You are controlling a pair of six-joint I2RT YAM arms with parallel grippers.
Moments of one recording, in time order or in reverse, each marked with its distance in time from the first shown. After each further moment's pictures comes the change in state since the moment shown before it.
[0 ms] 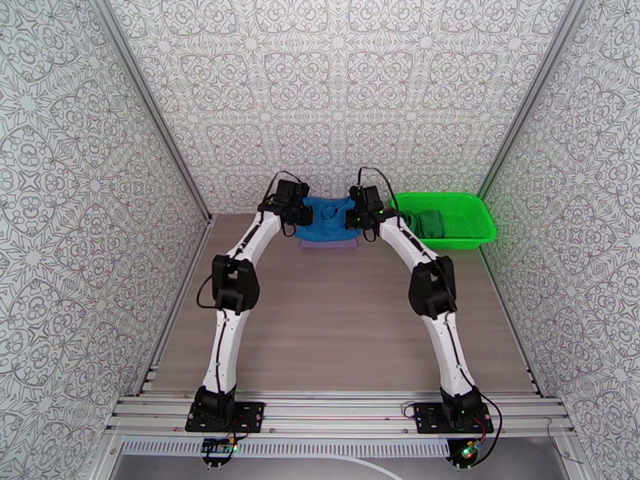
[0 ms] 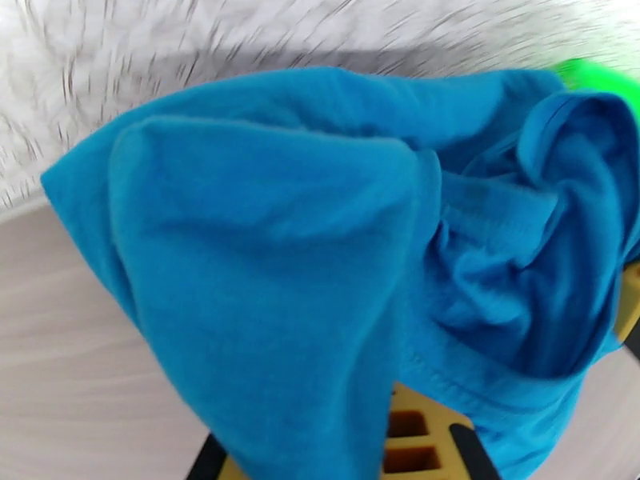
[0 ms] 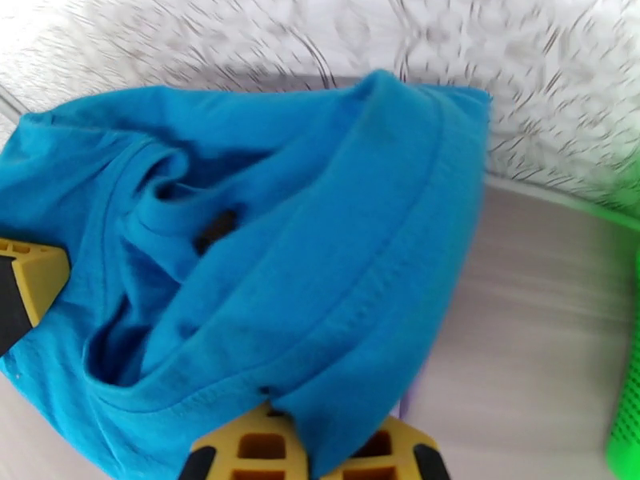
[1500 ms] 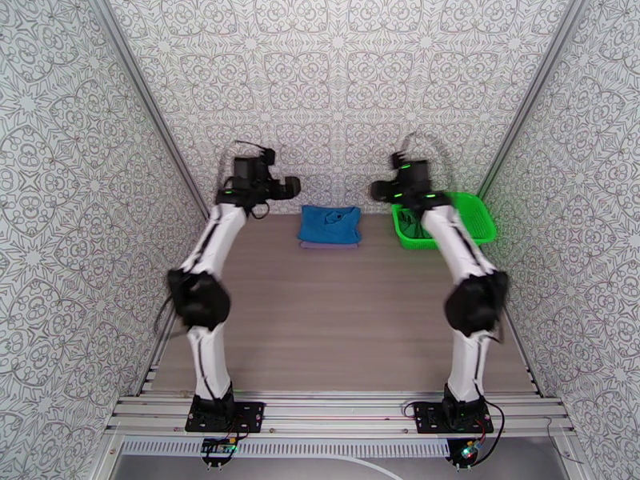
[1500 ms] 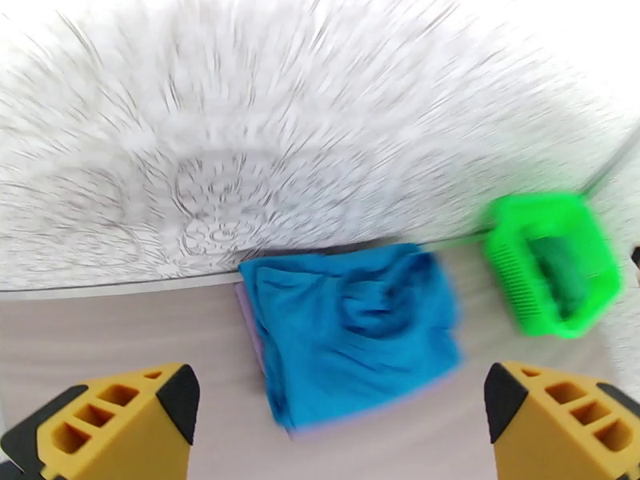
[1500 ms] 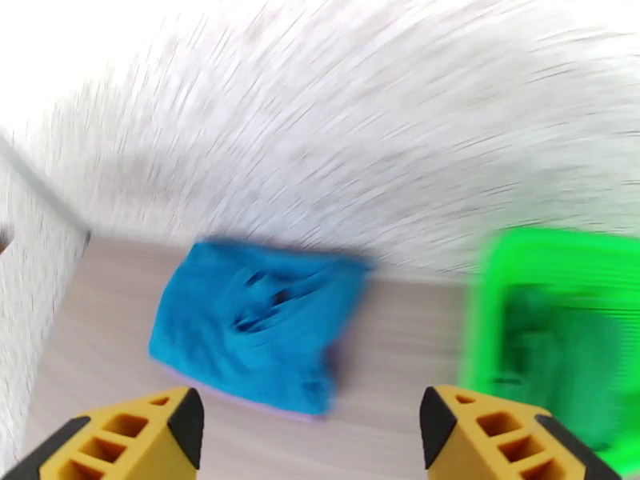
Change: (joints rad) left arm 0.111 -0.656 -0.415 0.248 0.122 -0.091; right arm -0.287 -0.554 -0.262 0.016 -0.056 -0.033
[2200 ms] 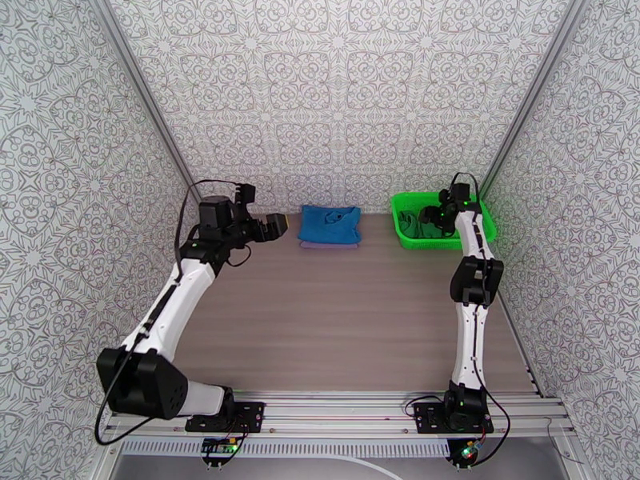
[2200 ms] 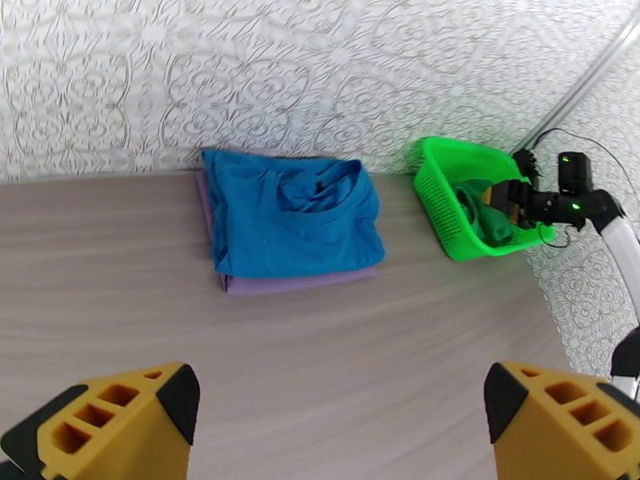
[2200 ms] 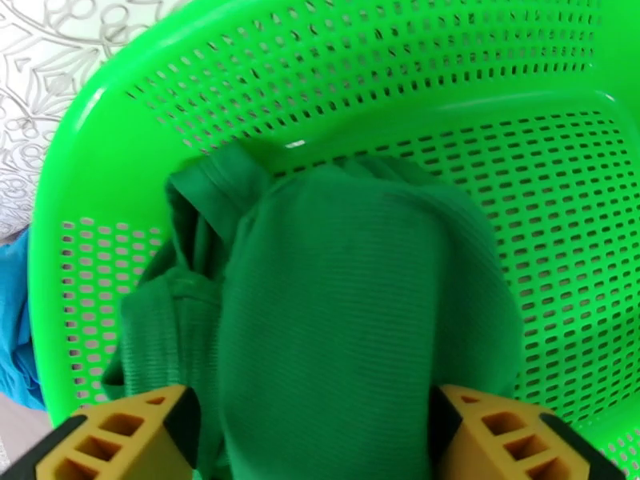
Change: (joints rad) left arm 0.000 -0.475 -0.643 0.072 0.088 -0.042; right arm -0.244 0.650 0.477 -0.313 -0.102 -0.021
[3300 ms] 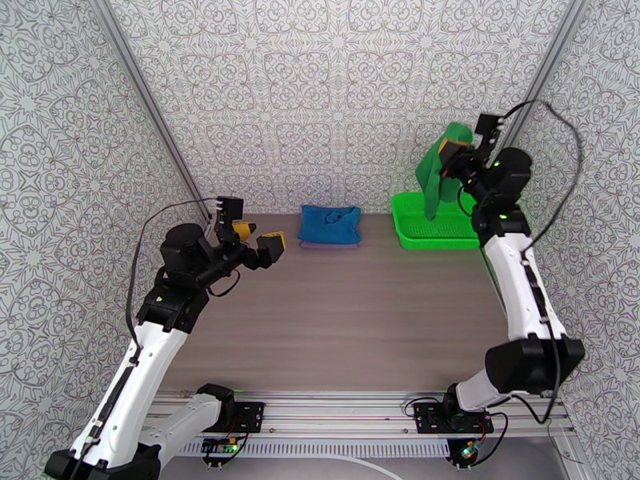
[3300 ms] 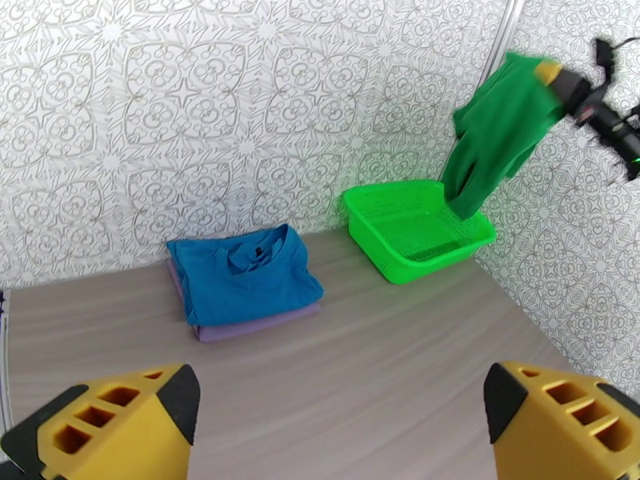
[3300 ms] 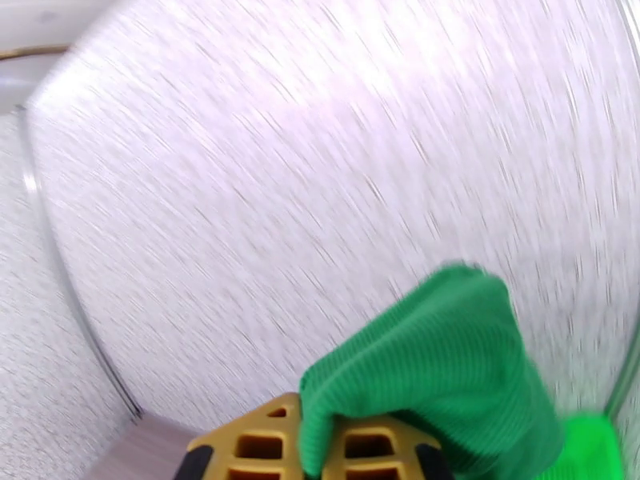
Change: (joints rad) left arm -0.108 -0.397 -0.143 -0.006 -0.032 0.069; right arm 0.159 -1.095 -0.779 0.860 -0.065 0.120
